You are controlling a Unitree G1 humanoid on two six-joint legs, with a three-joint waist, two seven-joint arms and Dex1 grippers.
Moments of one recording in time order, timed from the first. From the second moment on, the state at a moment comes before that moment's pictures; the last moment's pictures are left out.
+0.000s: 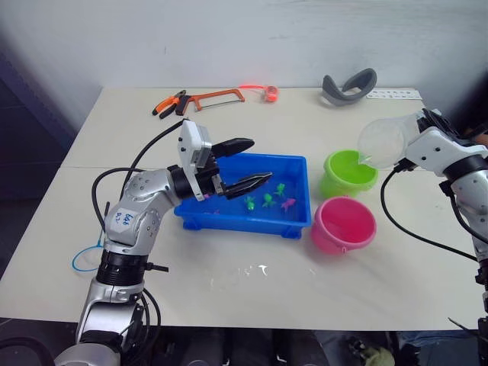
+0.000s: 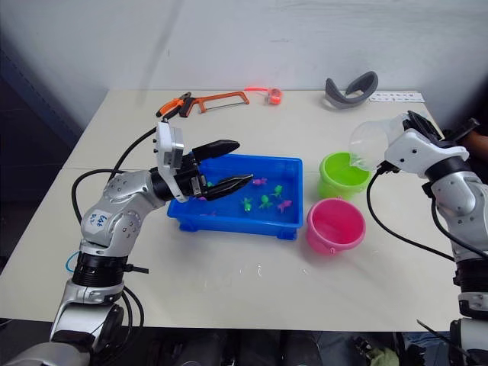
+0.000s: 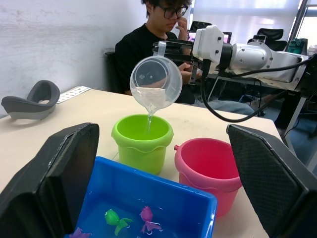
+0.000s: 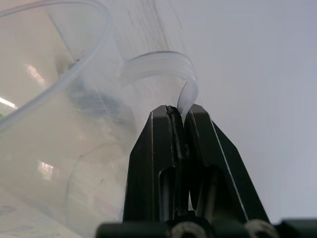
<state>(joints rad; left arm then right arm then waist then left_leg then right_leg) -0.62 0.37 -0.01 -0.10 -0.51 0.42 -0.82 -0.53 -0.91 -0.12 0.39 -0.39 -0.37 0.14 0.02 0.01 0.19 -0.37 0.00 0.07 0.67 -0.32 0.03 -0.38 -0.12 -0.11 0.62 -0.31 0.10</state>
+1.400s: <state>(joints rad) -0.50 0.47 0.02 -0.15 -0.56 0.43 -0.93 -0.51 -0.84 -0.25 0.44 0.01 -0.27 0.27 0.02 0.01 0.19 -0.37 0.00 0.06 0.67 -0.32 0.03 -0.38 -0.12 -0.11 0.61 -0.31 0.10</state>
